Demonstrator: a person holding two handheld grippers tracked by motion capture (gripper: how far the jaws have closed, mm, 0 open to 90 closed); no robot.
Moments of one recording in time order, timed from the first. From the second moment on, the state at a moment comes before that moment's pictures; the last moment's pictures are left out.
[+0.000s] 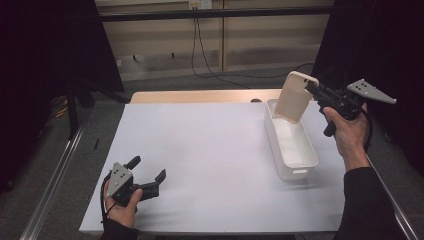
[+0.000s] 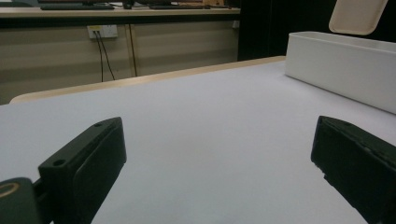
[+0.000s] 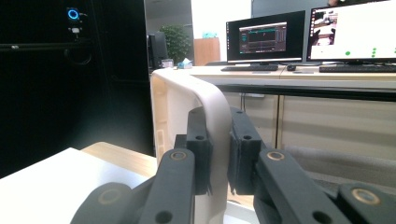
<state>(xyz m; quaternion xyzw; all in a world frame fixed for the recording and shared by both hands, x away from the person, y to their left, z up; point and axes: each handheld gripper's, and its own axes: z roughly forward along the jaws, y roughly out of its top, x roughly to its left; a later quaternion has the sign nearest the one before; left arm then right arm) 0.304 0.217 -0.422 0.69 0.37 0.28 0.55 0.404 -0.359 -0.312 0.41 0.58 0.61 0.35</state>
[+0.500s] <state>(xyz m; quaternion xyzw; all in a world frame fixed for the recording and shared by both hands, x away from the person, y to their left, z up) 0.309 0.219 -0.424 0.69 0.38 0.28 0.55 0.425 -0.363 -0.326 0.42 0.60 0.58 0.35</state>
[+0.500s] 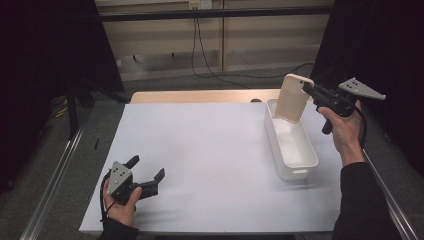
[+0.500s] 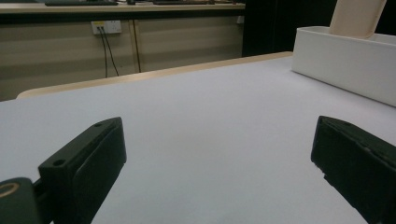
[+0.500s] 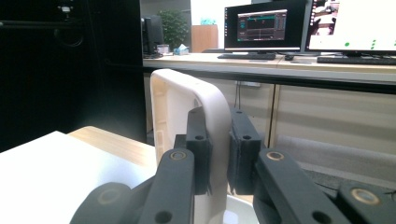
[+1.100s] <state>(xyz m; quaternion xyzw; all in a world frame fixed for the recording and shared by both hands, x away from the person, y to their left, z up) 0.310 0.220 -0.425 0.70 0.37 0.28 0.54 0.454 -0.359 -0.351 0.42 0.62 0.57 0.34</state>
